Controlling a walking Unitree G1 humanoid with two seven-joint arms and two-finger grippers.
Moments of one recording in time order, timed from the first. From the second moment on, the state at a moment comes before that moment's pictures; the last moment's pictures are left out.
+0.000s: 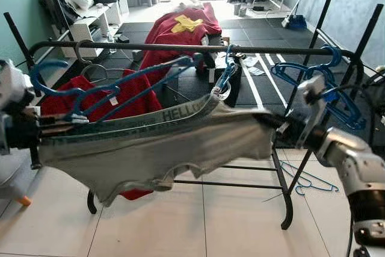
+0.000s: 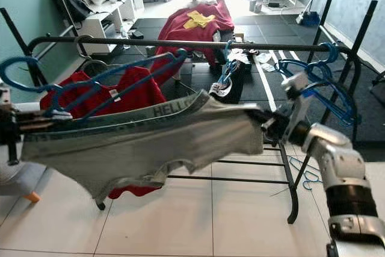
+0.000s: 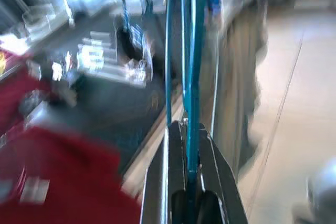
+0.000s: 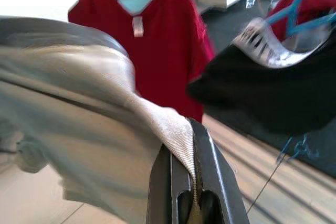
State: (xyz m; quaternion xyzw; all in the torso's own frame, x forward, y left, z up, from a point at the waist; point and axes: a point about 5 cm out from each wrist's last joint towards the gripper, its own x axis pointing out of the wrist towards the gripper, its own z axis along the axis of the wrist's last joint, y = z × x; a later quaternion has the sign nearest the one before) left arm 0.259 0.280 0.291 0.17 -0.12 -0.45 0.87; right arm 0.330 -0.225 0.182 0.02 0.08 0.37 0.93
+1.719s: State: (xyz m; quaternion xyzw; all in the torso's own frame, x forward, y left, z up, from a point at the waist) left arm 0.333 0.223 0.255 -0.46 -0.29 0.00 0.84; right arm 0.321 -0.159 0.127 -0.03 0.16 0.43 0.89
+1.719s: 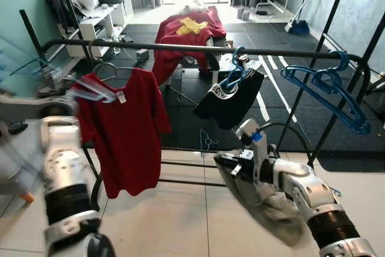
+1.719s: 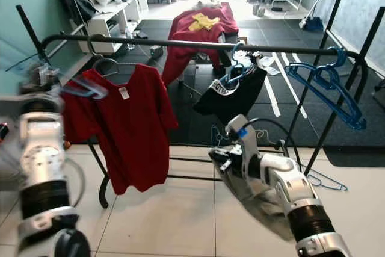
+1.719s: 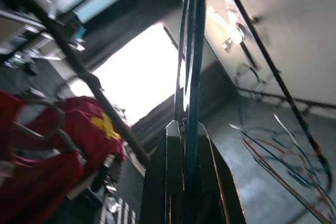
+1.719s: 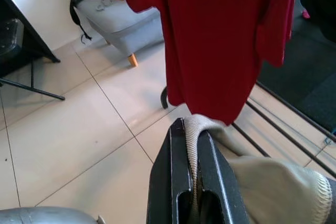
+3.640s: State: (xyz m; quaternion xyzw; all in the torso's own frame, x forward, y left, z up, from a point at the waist) left arm 0.206 0.228 -0.037 0.00 0.28 0.04 0.96; right arm 0.293 -0.208 0.004 0.05 0.27 0.09 0.96
